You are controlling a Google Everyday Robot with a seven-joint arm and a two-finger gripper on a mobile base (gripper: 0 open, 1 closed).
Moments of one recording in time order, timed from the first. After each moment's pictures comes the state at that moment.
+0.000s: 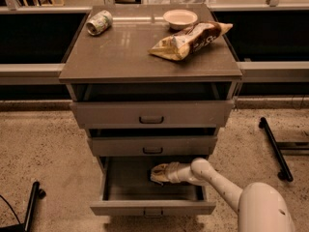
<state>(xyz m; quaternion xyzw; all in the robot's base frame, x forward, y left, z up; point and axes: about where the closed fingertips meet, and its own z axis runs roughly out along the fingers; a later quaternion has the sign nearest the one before) 0.636 -0.013 0.240 -0.50 0.69 0.31 0.41</state>
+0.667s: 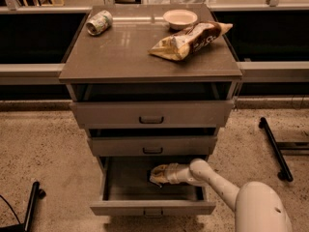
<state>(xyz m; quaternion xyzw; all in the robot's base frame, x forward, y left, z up) 0.636 -0.009 0.226 -0.50 0.70 0.31 0.40</state>
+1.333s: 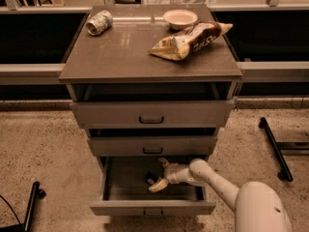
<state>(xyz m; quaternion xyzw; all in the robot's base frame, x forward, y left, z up) 0.636 -0.009 0.226 -0.50 0.70 0.31 0.40</state>
